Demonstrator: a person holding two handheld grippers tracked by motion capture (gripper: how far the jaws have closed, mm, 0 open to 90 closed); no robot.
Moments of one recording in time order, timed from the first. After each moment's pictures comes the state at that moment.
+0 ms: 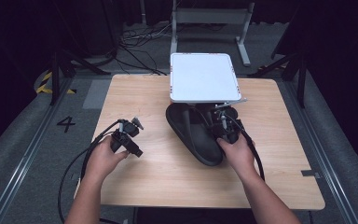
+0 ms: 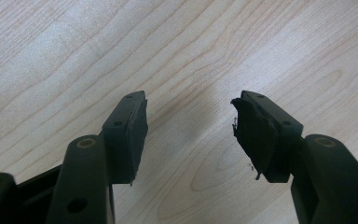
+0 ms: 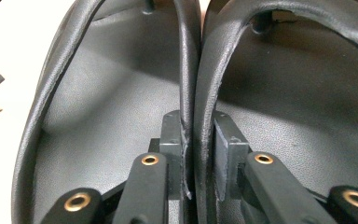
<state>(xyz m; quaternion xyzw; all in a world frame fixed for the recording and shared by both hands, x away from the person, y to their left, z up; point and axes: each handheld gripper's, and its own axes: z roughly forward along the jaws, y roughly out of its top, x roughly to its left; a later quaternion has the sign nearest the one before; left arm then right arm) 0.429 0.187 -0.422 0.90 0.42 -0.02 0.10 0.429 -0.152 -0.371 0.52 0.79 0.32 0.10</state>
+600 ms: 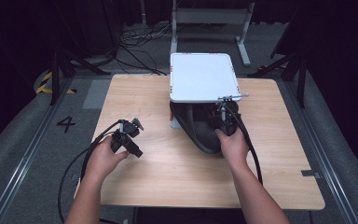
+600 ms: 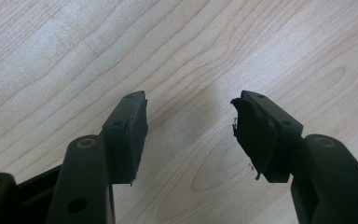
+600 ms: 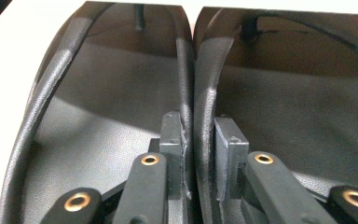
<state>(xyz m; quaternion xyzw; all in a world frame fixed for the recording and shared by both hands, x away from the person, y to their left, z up) 0.430 0.186 -0.425 0.90 0.42 -0.02 0.10 0.450 -0.154 -0.371 0.57 0.74 0.34 0.13</state>
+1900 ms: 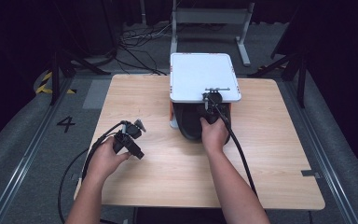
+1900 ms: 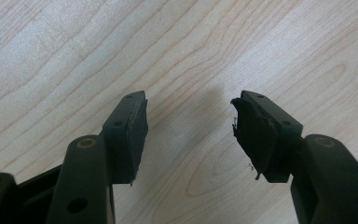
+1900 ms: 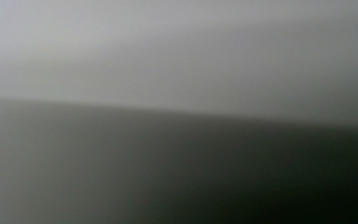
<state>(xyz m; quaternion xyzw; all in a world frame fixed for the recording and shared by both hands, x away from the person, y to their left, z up) 0.429 0.180 -0.429 0.91 0.41 -0.02 0.09 0.506 -0.111 -0.400 0.60 0.69 0.35 0.19</state>
